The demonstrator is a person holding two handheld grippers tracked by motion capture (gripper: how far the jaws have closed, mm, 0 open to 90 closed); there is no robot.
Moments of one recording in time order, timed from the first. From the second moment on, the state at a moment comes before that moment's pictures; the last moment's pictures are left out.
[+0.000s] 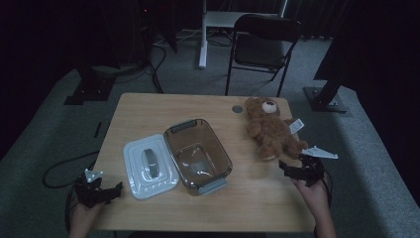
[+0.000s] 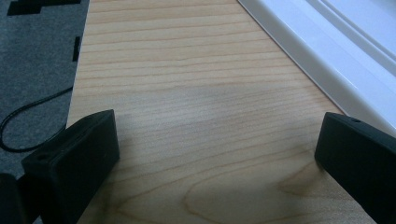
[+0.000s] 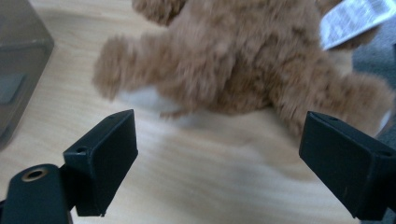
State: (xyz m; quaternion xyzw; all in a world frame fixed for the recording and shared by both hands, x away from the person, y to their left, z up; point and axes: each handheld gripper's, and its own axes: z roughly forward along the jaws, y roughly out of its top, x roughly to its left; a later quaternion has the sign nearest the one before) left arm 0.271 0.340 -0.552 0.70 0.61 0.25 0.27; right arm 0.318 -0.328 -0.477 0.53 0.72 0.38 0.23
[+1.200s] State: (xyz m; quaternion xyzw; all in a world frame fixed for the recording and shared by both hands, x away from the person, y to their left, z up) left arm 0.271 0.341 -0.552 0.70 0.61 0.25 0.28; right arm 0.451 -0.308 -0.456 0.58 0.70 0.35 0.21
